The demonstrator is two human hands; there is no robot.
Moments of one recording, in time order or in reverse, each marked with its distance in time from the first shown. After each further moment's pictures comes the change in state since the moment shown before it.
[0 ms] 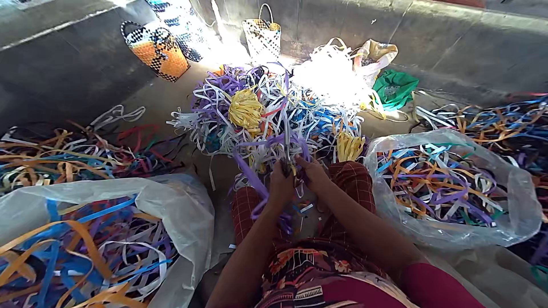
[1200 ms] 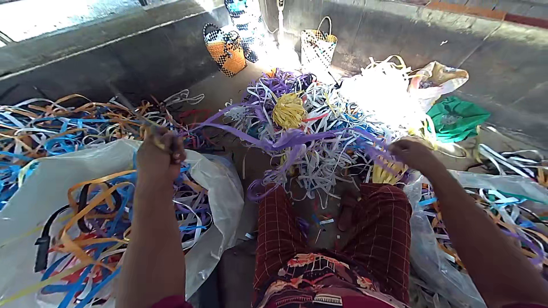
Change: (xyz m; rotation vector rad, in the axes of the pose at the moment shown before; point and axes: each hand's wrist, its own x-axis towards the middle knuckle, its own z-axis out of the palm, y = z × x) left_hand -0.068 0.052 -0.315 -0.434 0.670 0.159; right_hand 0.050 -0.158 -0.107 -1.382 -0.084 -0.317
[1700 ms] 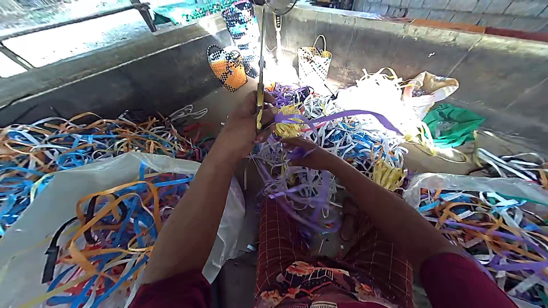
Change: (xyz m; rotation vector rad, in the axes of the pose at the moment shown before) left_hand -0.060 0.068 0.166 0.092 -0.708 0.085; right_hand 0.009 -0.191 0.123 0.290 -0.284 -0.906
